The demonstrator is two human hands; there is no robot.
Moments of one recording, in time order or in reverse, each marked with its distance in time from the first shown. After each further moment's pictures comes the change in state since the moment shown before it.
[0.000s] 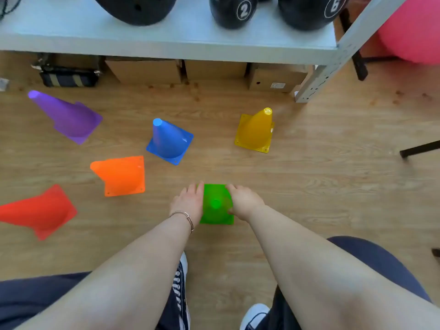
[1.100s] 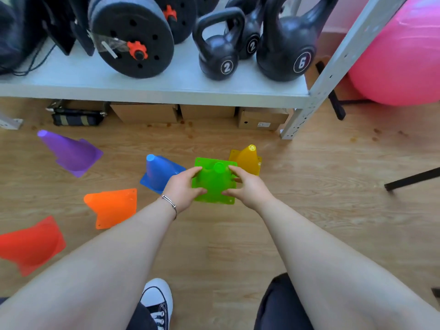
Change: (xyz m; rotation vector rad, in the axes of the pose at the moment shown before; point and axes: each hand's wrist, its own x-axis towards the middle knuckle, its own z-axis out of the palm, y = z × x) left_hand 0.039 0.020 -0.119 -0.658 0.275 0.032; right_hand 0.003 0.042 -0.109 0.552 0.365 -0.118
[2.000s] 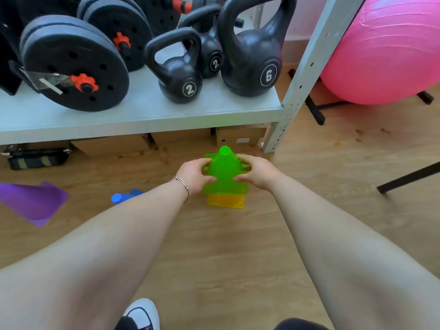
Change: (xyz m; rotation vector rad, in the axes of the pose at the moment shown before) left_hand 0.139 0.079 0.034 0.131 -0.100 0.154; right_hand 0.092 0.048 -0.102 -0.040 0.031 0.085
